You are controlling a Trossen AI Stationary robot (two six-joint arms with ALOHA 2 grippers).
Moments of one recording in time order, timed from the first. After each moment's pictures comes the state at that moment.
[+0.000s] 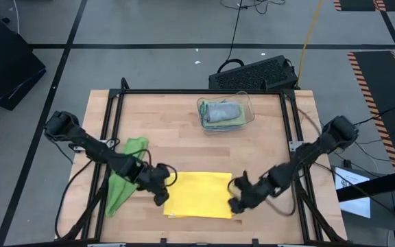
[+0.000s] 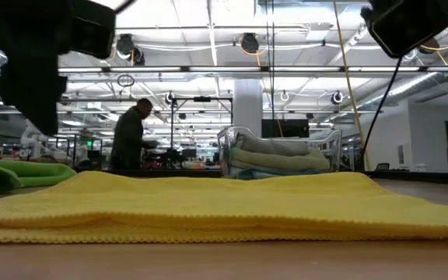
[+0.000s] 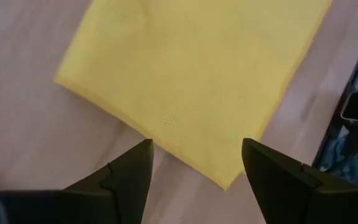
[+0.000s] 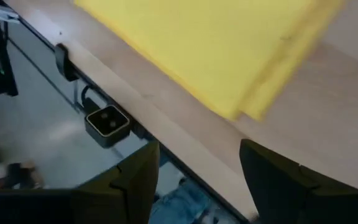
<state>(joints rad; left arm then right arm) -0.49 1.46 0.86 -0.44 -0.03 -1.11 0.61 1.54 0.91 -0.27 -0.05 1.76</state>
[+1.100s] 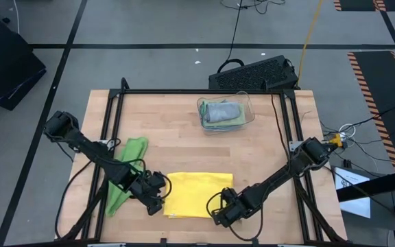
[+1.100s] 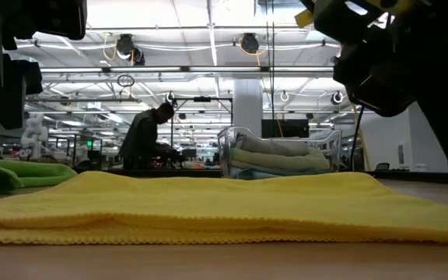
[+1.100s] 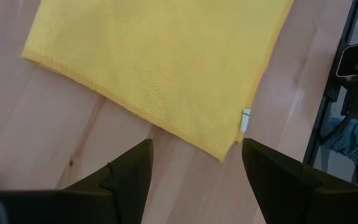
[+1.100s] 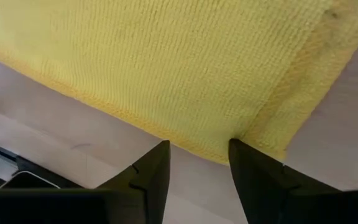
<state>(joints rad) -0.62 1.46 0.86 -0.44 -0.10 -1.08 0.62 1.98 1.27 -0.52 -0.10 1.90</state>
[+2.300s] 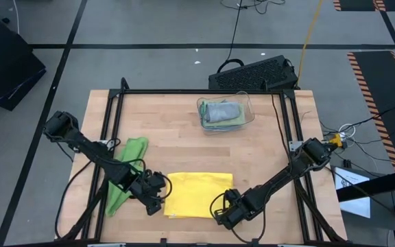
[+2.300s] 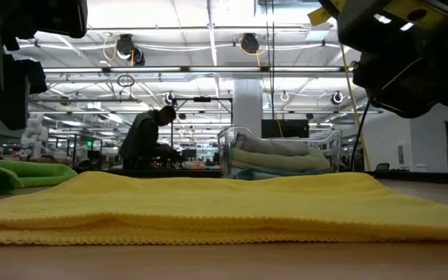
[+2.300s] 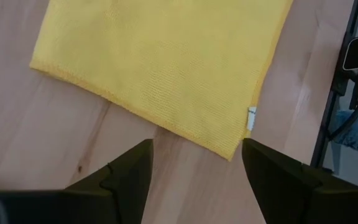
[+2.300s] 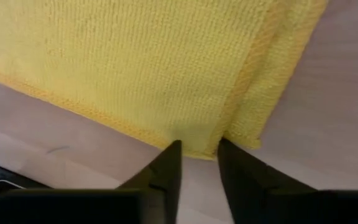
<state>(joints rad) -0.62 1.46 0.86 -0.45 -0.11 -1.03 0.64 1.99 1.26 -0.54 -0.07 1.96</state>
